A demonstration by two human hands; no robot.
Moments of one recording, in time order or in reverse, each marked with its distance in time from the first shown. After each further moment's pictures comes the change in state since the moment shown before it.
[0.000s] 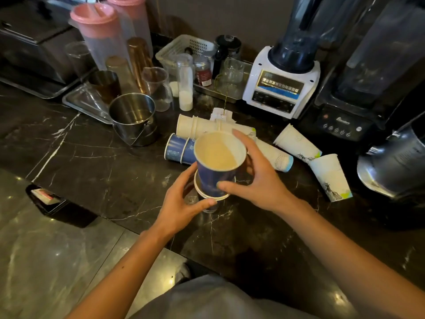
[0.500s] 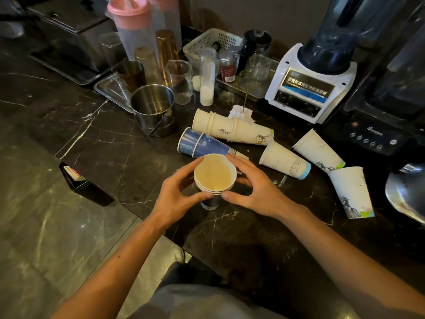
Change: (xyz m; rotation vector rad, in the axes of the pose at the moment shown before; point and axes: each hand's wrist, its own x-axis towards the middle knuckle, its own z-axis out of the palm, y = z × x) left_hand -0.001 0.006 -0.010 0.079 0.089 0.030; right_hand 0.011 0.046 0.006 -0.019 -0.301 0.091
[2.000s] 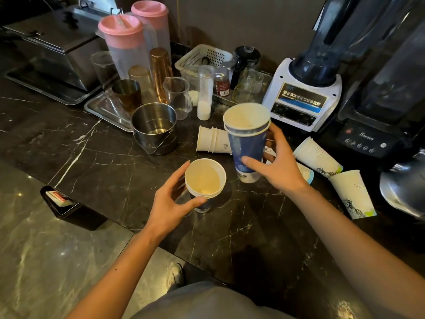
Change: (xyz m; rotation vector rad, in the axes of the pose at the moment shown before) left_hand 0.018 -0.020 -0.058 -0.052 0.043 -0.043; right_hand 0.048 -0.045 -0.025 0.050 0.543 0.080
